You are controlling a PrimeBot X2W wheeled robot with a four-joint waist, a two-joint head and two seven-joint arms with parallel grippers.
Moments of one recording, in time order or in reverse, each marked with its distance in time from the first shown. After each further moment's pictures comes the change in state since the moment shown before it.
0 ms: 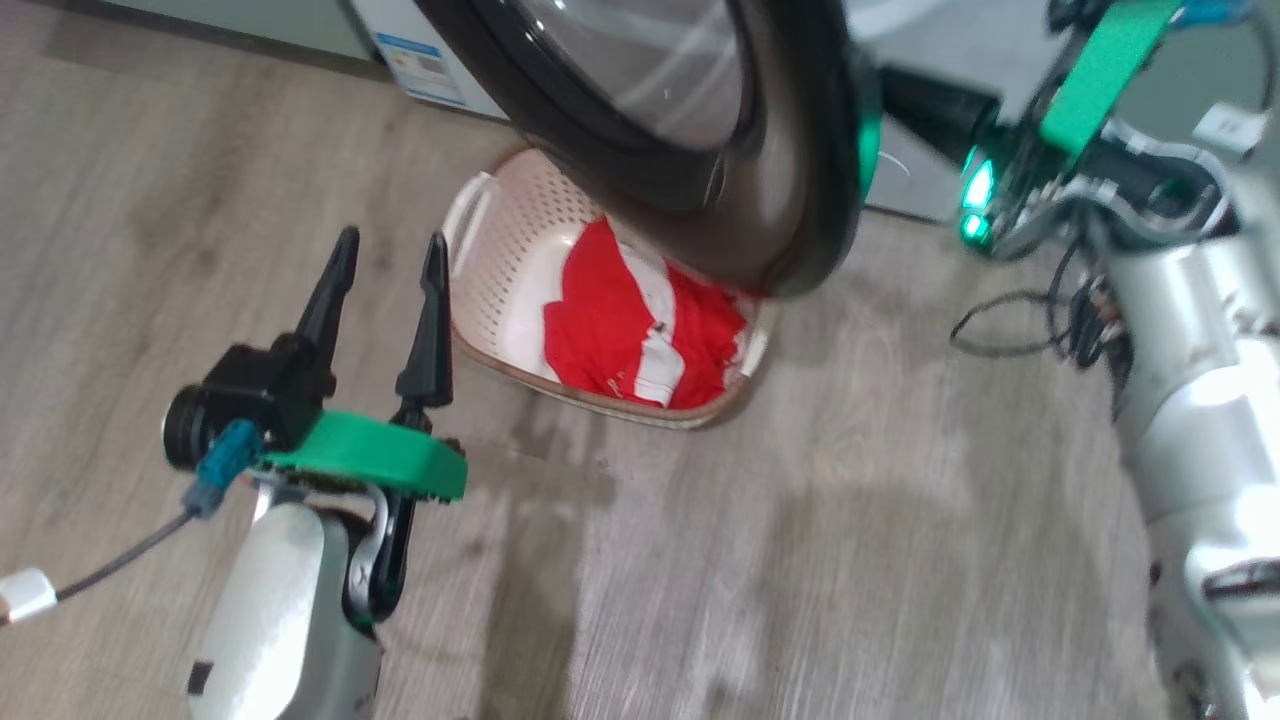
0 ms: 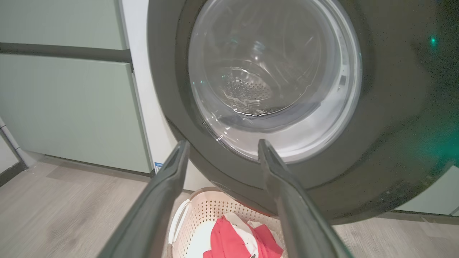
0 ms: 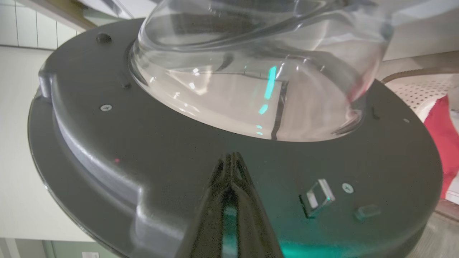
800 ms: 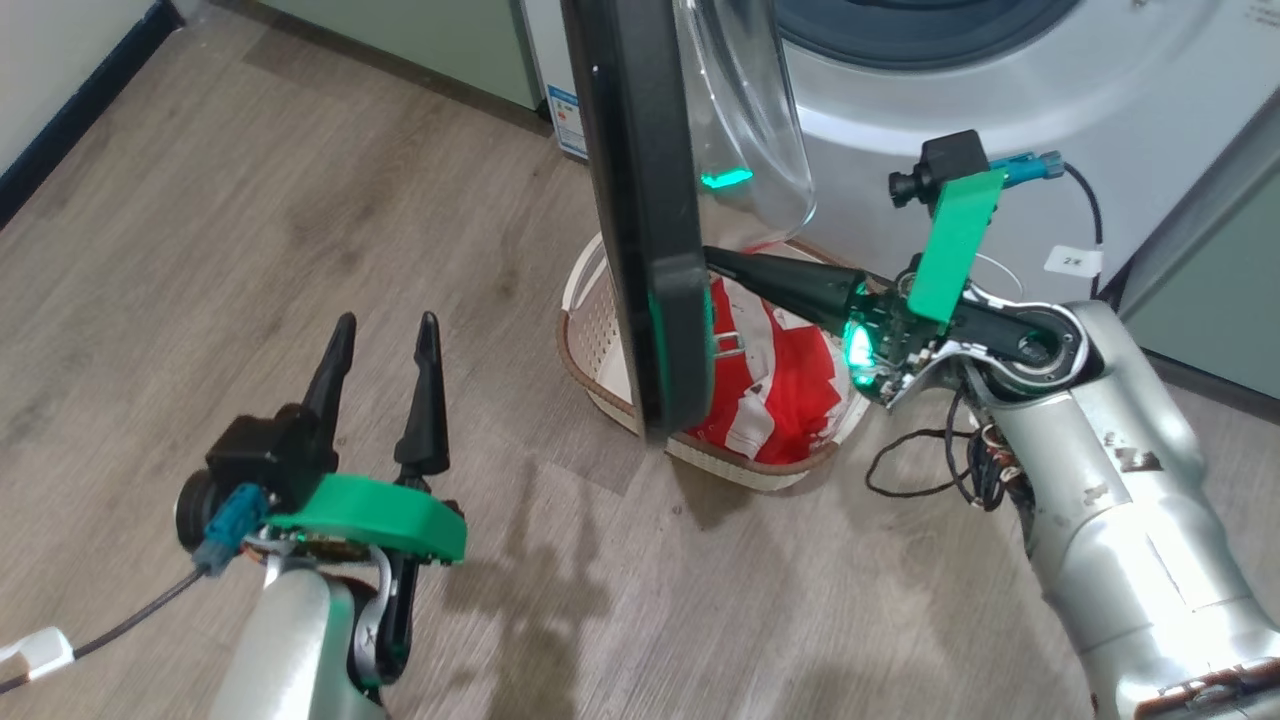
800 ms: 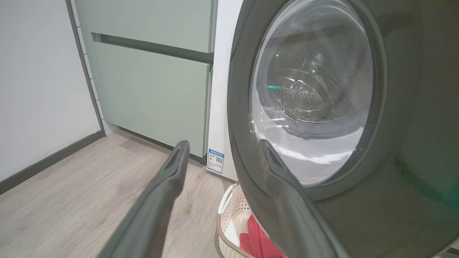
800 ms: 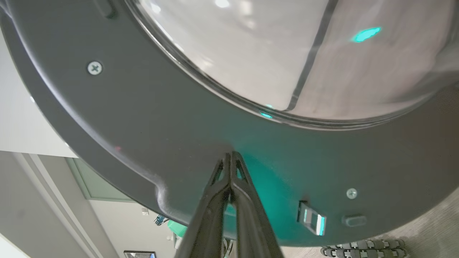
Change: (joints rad) left arm 0.114 0.000 0.000 0.003 -0.040 0.047 0.000; right arm 0.245 0.052 0.163 -0.171 0.076 0.000 0.023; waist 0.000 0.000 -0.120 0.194
